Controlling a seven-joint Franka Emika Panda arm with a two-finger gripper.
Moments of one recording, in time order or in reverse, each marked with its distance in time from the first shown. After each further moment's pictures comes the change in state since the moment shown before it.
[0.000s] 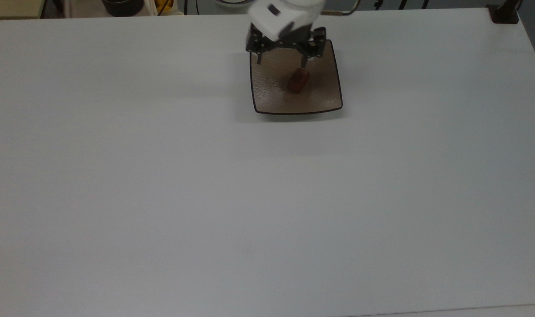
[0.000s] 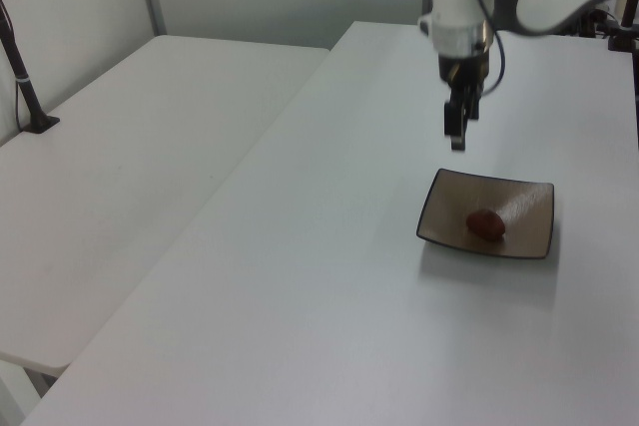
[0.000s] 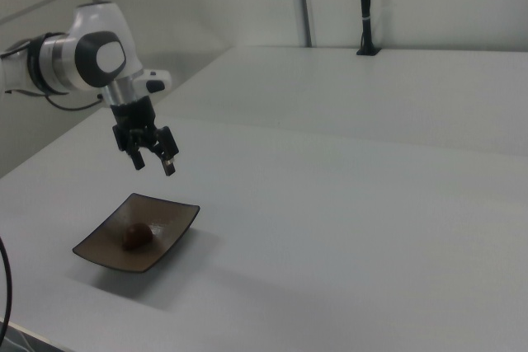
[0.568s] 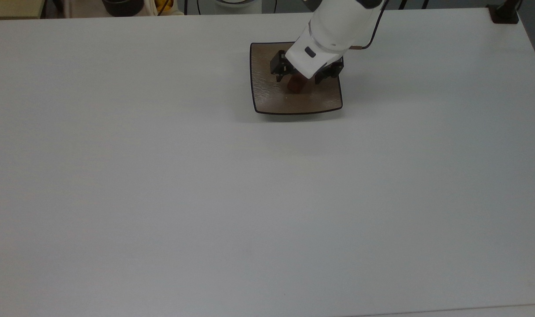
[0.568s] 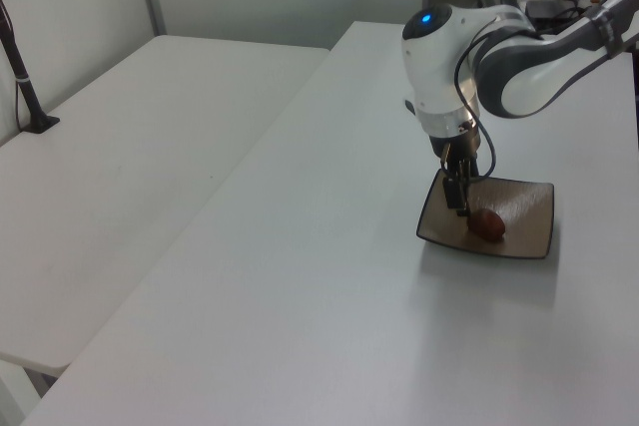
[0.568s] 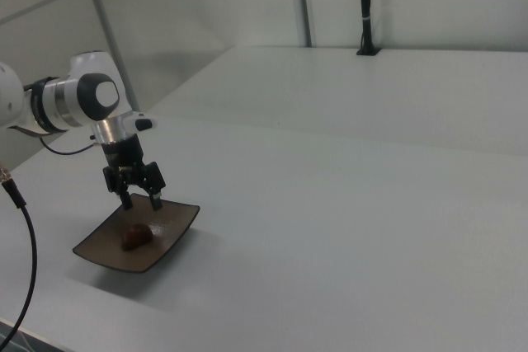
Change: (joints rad) arm 0.123 0.173 0.003 0.005 -0.062 0.000 0.062
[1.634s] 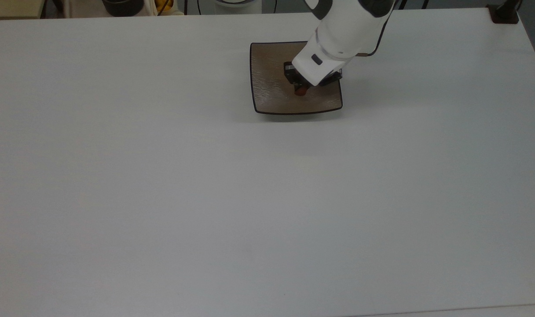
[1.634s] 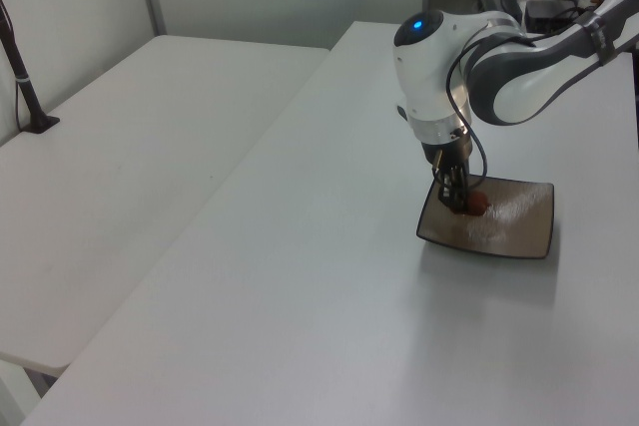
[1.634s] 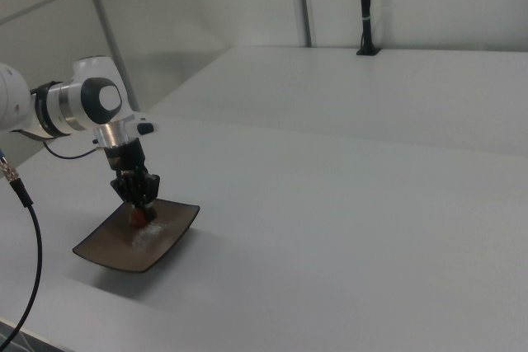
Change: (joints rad) arm 0.006 0.051 0.003 0.031 -0.007 0.000 0.011
